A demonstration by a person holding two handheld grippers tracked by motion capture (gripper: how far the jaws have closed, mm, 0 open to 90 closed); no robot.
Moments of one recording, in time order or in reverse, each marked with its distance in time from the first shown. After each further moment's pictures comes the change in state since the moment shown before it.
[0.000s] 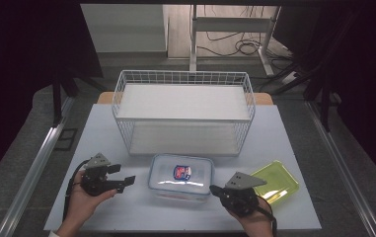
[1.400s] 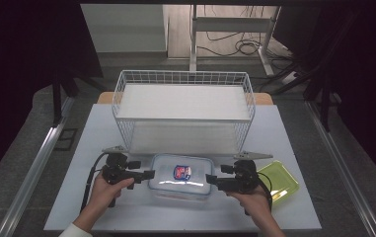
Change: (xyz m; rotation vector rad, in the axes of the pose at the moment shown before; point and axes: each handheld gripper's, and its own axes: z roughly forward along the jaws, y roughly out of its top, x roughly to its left) left arm -0.007 0.029 0.047 0.046 -0.230 -0.152; right arm -0.050 0.018 0.021 -0.010 0.102 0.327
